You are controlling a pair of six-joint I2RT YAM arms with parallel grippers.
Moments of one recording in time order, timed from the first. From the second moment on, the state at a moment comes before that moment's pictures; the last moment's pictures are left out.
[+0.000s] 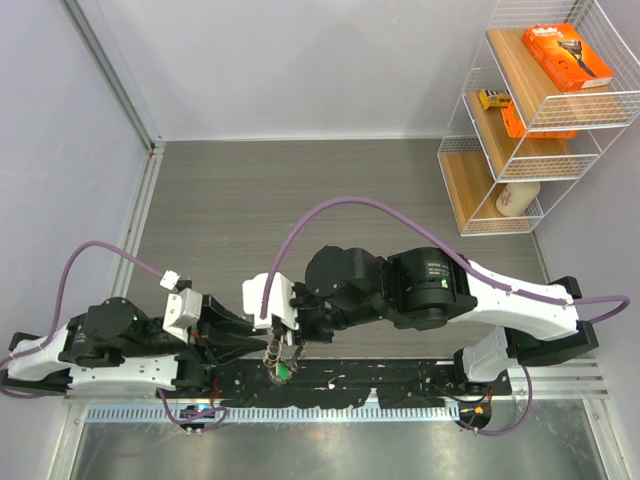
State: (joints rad) left arm -1.54 0.31 0.86 -0.52 -0.04 -0.16; right arm 1.54 1.52 2.00 -1.03 -0.03 -0.20
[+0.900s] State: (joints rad) left arm -1.54 0.46 0.99 -0.66 -0.10 -0.16; right arm 1.54 1.56 2.01 -1.08 0.02 -0.18
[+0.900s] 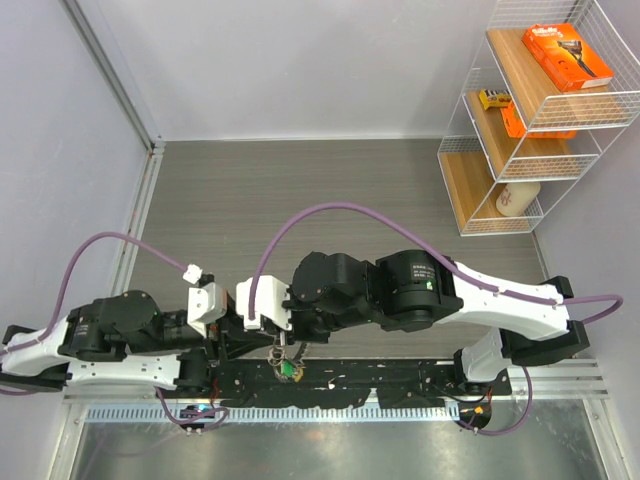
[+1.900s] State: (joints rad) left arm -1.55 0.49 1.01 -0.74 -0.11 -0.14; right arm 1.53 1.60 2.02 -1.10 -0.02 -0.19
